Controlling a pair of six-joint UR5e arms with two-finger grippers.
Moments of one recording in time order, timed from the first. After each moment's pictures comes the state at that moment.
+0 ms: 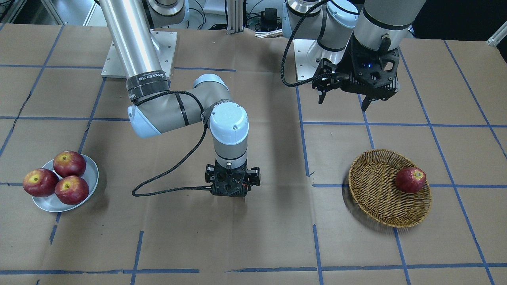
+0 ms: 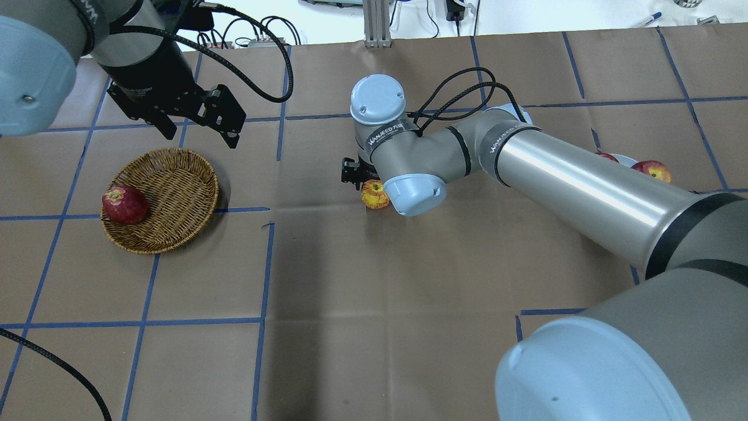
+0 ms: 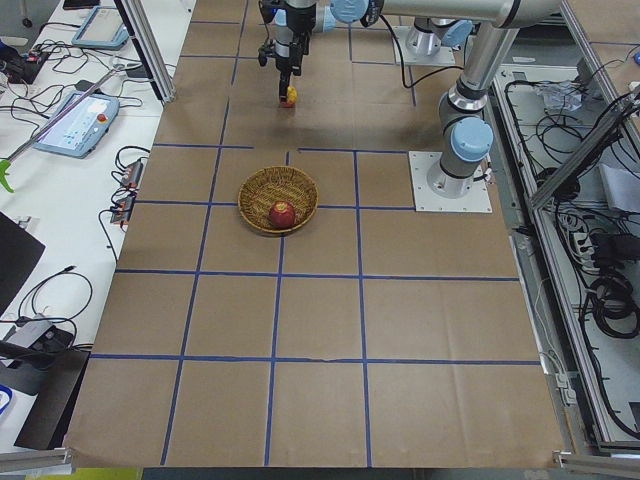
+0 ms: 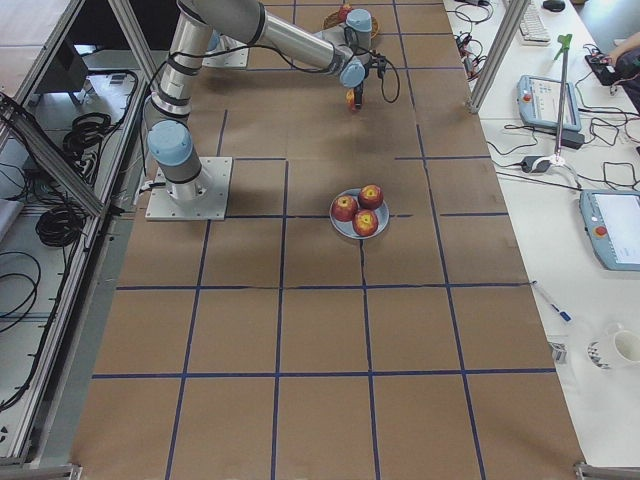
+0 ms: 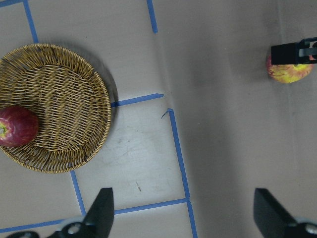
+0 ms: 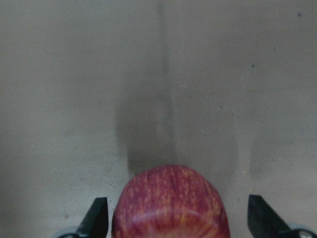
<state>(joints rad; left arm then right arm) -1.59 -1.58 -1.54 -1.57 1.58 0.18 1.96 -0.99 1.62 -2.30 -1.58 0.48</state>
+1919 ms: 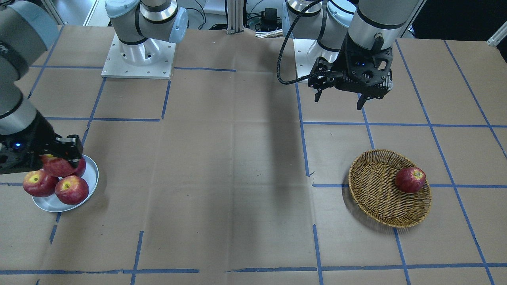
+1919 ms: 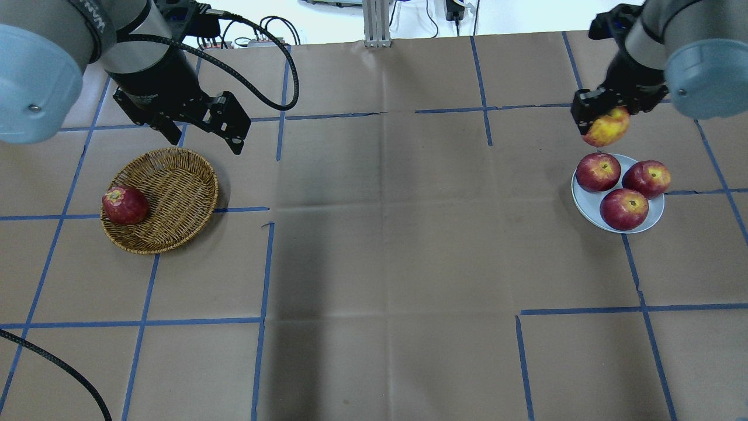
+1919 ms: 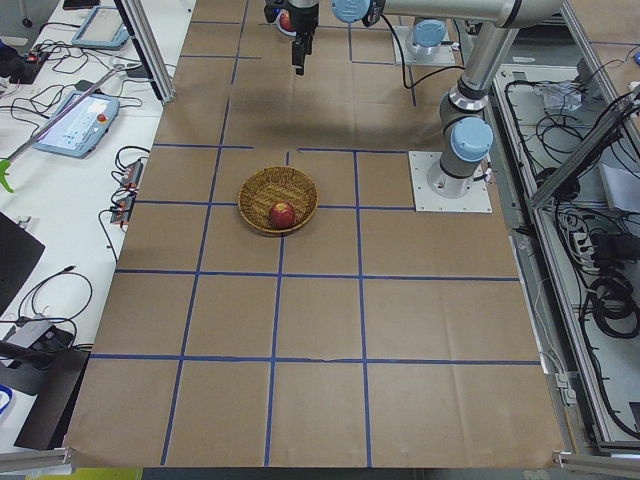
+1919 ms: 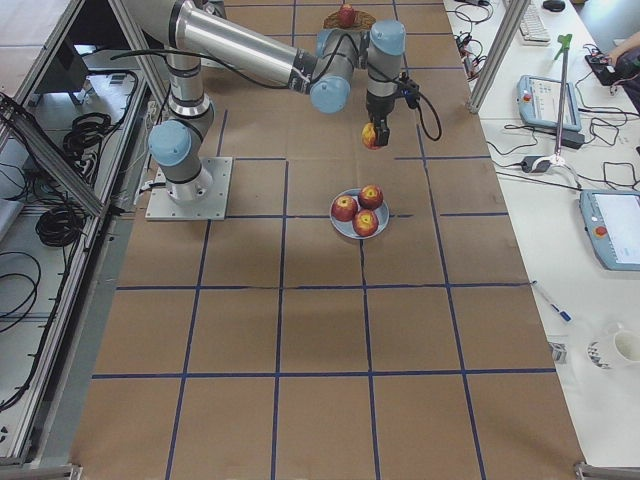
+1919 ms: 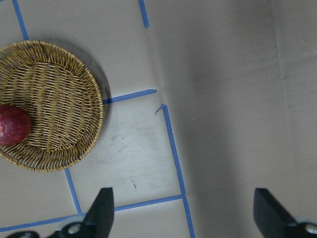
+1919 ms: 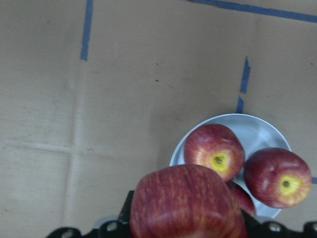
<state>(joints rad) -1.60 -1.58 -1.55 -1.57 1.58 0.18 1.28 -1.38 1.68 -1.92 -1.57 -0.45</state>
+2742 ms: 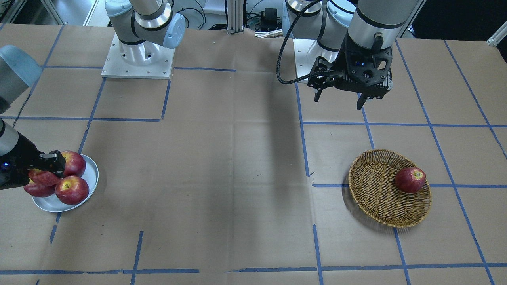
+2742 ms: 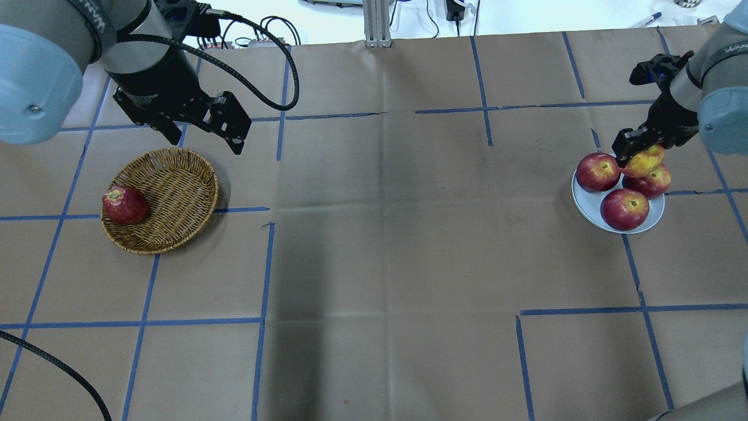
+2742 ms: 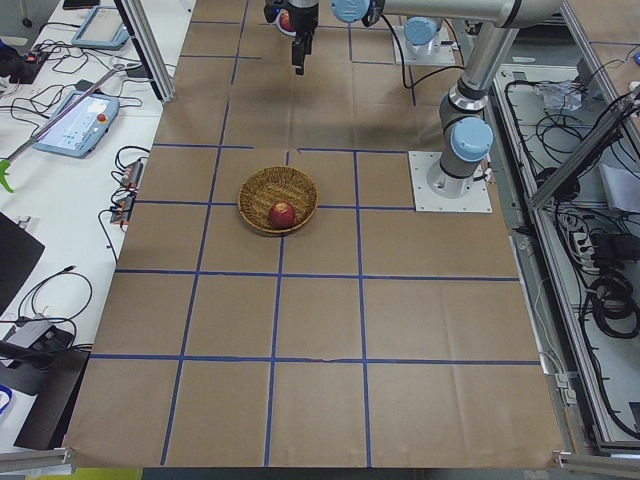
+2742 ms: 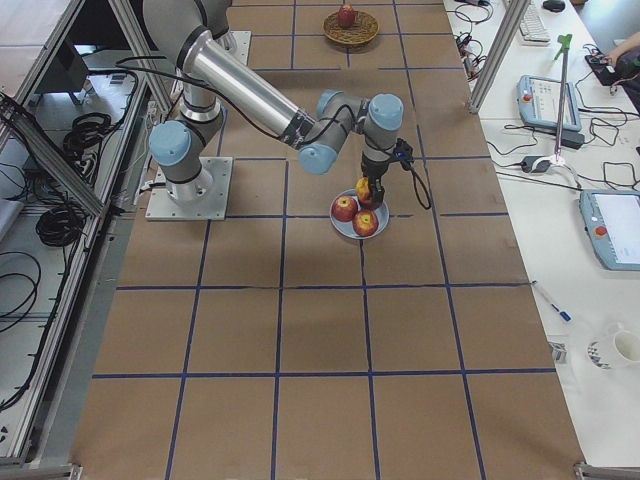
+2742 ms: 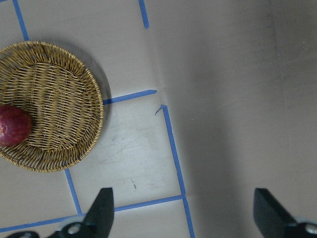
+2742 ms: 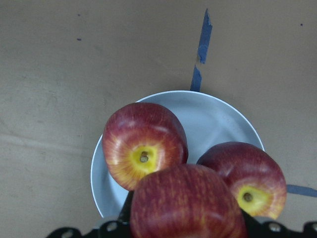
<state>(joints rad) -1.60 -1.58 -1.55 -1.57 1.58 0.18 1.16 -1.26 1.79 -2.09 -1.57 -0.59</state>
